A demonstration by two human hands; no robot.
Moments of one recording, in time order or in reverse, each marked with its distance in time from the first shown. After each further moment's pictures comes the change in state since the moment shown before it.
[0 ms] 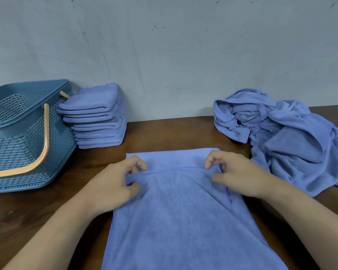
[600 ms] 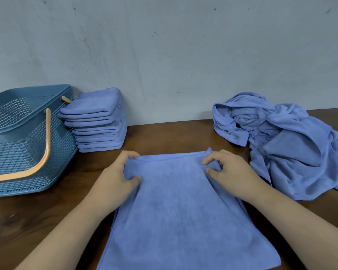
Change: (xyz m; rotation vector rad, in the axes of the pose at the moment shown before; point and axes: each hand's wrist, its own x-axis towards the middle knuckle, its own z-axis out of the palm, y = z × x) left_hand 0.017 -0.021 0.018 -0.112 0.239 -0.150; right_hand 0.014 0.012 0.019 -0.007 0.230 -0.014
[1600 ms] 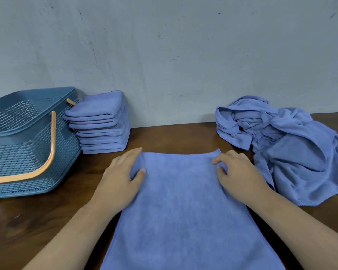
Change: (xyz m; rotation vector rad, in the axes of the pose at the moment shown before) left_hand 0.012 -0.011 0.009 0.201 0.071 0.132; right_hand 0.005 0.016 0.006 -0.288 0.108 -0.012
